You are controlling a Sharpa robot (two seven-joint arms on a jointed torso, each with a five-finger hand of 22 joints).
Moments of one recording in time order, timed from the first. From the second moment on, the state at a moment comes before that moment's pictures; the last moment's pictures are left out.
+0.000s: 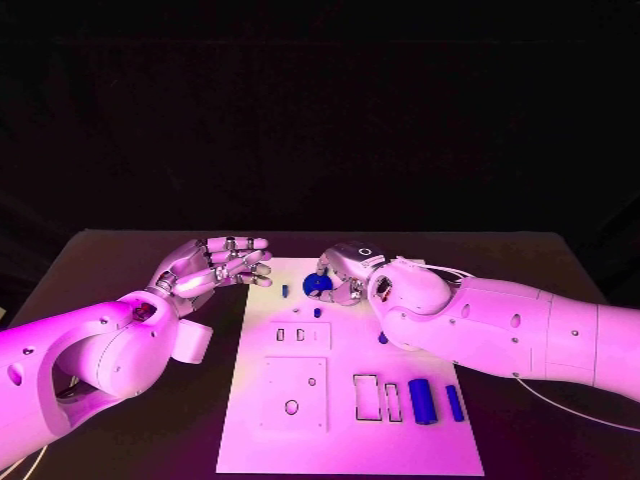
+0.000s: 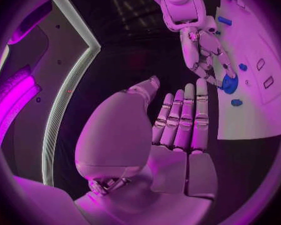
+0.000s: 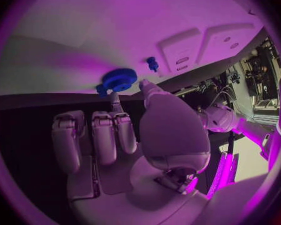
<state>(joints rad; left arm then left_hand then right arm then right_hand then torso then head) 1.18 -0.98 0.00 1.70 -0.09 -0.27 0.38 1.46 -0.16 0.38 0.16 0.06 0.80 0.20 0.23 0.18 1.01 0.19 0.07 0.07 0.92 0.13 0.38 0.39 0.18 0.88 0.22 0.52 0.28 1.27 -0.55 -0.15 1.34 -1.66 -0.39 -0.32 1.20 -0.13 0.18 0.29 0.23 0.91 0.16 0.15 0.34 1.47 0.08 1.56 1.31 1.46 0.00 1.55 1.31 0.01 1.47 0.11 1.57 1.31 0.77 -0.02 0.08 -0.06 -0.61</state>
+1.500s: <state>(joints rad) 1.18 -0.98 0.00 1.69 -0.10 -0.27 0.38 1.45 -0.16 0.38 0.16 0.06 0.80 0.20 0.23 0.18 1.01 0.19 0.07 0.07 0.92 0.13 0.38 0.39 0.18 0.87 0.22 0.53 0.28 1.29 -0.95 -0.15 1.37 -1.17 -0.35 0.09 1.44 -0.23 0.27 0.21 0.22 0.92 0.16 0.12 0.35 1.47 0.08 1.54 1.31 1.46 0.00 1.55 1.31 0.01 1.47 0.11 1.57 1.31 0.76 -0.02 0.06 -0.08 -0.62</state>
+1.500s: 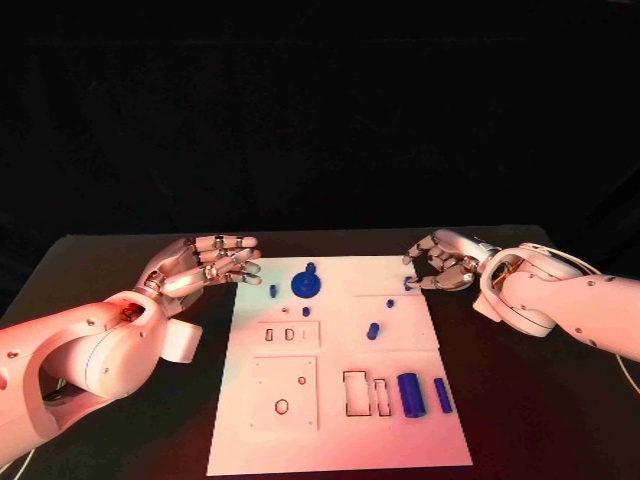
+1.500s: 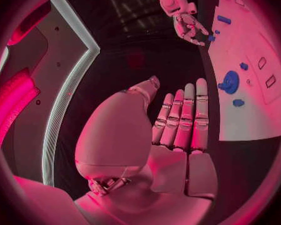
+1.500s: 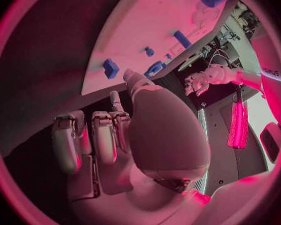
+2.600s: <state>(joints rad) 1.18 -0.98 0.00 1.68 -0.10 -0.27 0.38 1.45 -0.16 0.38 0.16 0.06 0.80 0.20 0.23 0.18 1.00 0.19 0.07 0.07 0.91 0.14 0.38 0.39 0.18 0.87 0.23 0.53 0.28 1.26 -0.93 -0.15 1.32 -1.18 -0.32 0.10 1.46 -0.21 0.27 0.22 0.21 0.95 0.16 0.13 0.35 1.47 0.08 1.54 1.31 1.46 0.00 1.55 1.31 0.01 1.47 0.11 1.57 1.31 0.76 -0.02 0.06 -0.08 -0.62</state>
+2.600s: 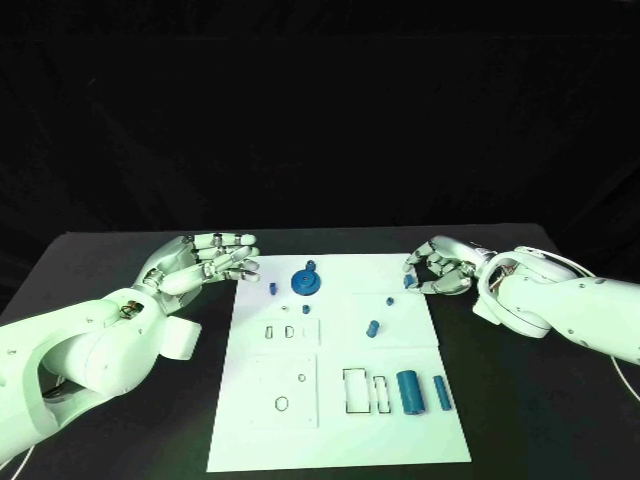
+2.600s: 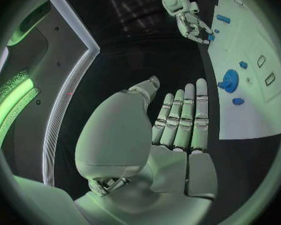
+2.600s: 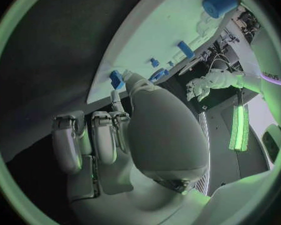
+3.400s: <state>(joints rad) 1.18 -0.98 0.00 1.68 -0.10 -0.26 0.37 1.45 -0.16 0.38 0.16 0.06 0.80 0.20 0.23 0.18 1.00 0.19 0.07 0.07 0.91 0.14 0.38 0.39 0.18 0.87 0.23 0.53 0.28 1.26 -0.92 -0.15 1.31 -1.19 -0.31 0.08 1.46 -0.20 0.29 0.22 0.21 0.96 0.16 0.13 0.35 1.47 0.08 1.54 1.31 1.46 0.00 1.55 1.31 0.01 1.47 0.11 1.57 1.31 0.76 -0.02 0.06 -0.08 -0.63</state>
